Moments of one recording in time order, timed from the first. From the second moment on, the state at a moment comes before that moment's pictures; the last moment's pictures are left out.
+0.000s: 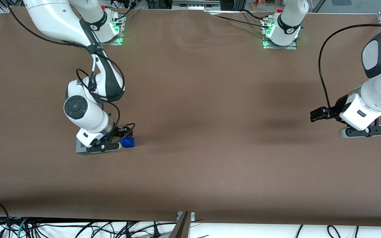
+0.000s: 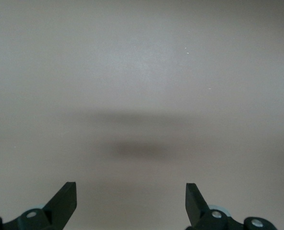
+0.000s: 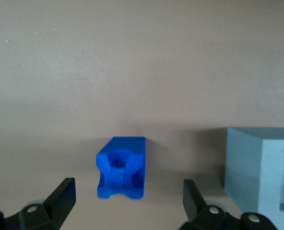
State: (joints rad) arm 0.31 0.59 -0.01 -1.66 0.02 2.32 0.17
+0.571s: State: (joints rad) arm 0.33 0.66 -0.01 -1.68 0.05 2.45 0.17
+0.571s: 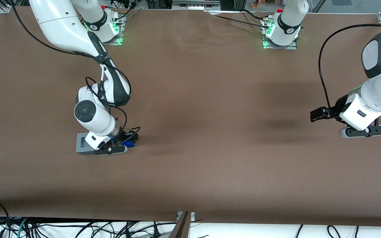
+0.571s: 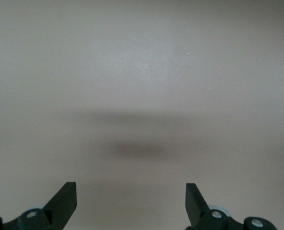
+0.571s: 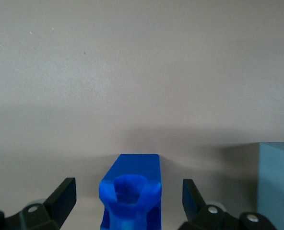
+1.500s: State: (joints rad) arm 0.24 0.54 -0.04 -1.57 0.05 2.14 0.04
